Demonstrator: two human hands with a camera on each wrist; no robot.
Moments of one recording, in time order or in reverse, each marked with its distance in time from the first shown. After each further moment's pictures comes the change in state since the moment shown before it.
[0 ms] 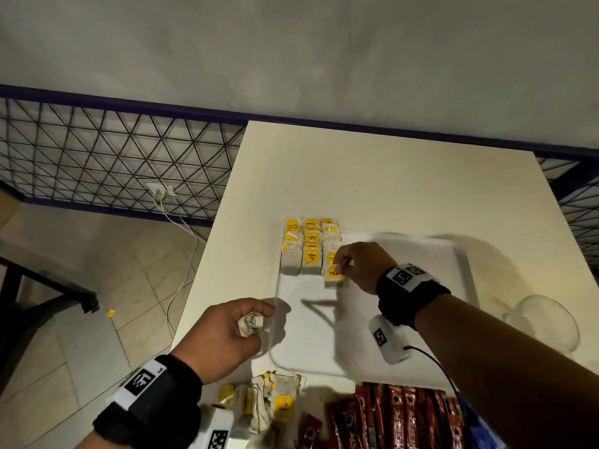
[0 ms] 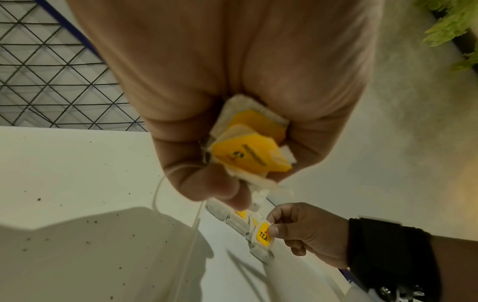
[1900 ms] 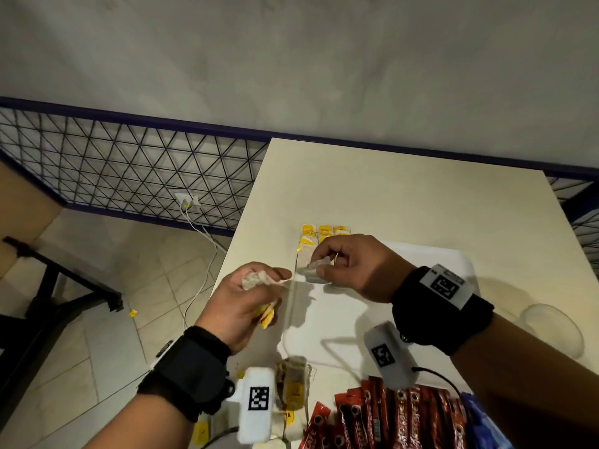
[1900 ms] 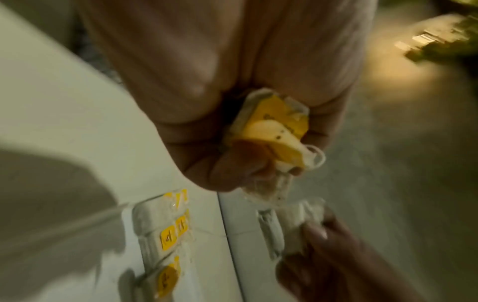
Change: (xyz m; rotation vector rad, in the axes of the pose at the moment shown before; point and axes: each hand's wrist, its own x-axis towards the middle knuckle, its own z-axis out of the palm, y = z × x) left_hand -0.009 0.032 0.000 -0.942 0.132 0.070; right_hand -0.079 -0.100 -0.056 0.466 -0.038 -0.321
